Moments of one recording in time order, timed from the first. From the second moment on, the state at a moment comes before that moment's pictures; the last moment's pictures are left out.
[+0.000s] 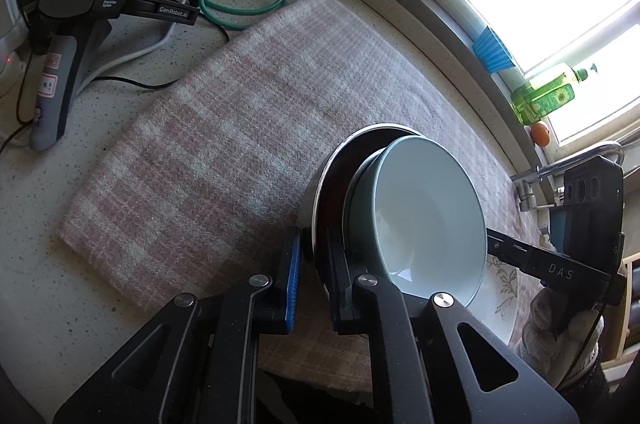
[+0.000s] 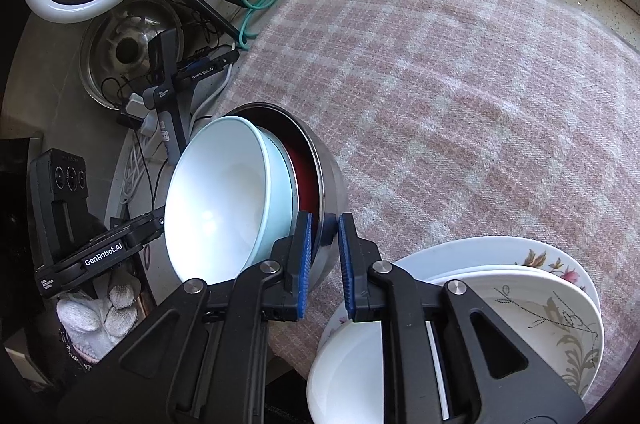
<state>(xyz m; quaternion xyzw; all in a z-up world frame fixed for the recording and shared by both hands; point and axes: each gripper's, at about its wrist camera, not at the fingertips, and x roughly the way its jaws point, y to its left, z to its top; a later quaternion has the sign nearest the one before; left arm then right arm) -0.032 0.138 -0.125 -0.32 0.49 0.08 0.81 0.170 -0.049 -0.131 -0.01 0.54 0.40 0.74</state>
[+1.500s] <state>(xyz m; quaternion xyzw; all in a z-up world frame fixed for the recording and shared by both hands) -0.025 0.032 -0.060 -0.27 0.46 0.00 0.84 0.133 -0.183 -0.064 0.02 0.50 0.37 0.78</state>
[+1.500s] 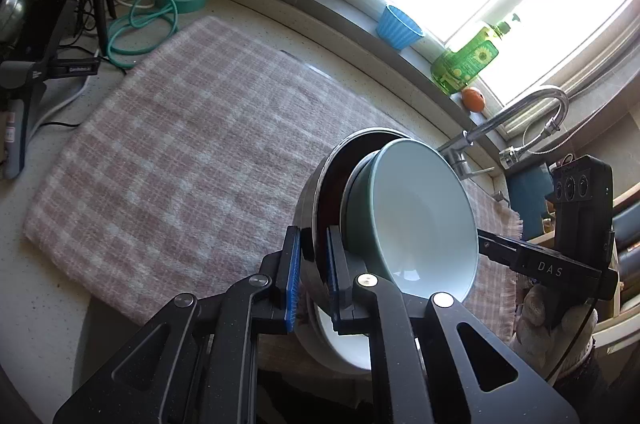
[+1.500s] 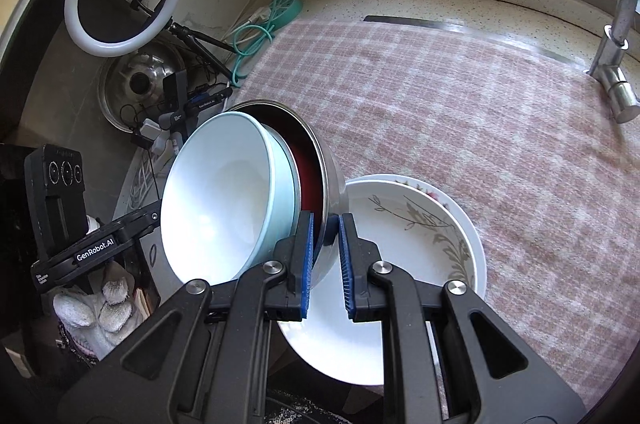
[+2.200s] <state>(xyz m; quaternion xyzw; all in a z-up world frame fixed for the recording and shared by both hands) -0.025 -0.024 -0.081 -0.26 0.50 -0.03 0.83 0.124 -0.243 -0.098 0.04 0.52 0.34 0.78</state>
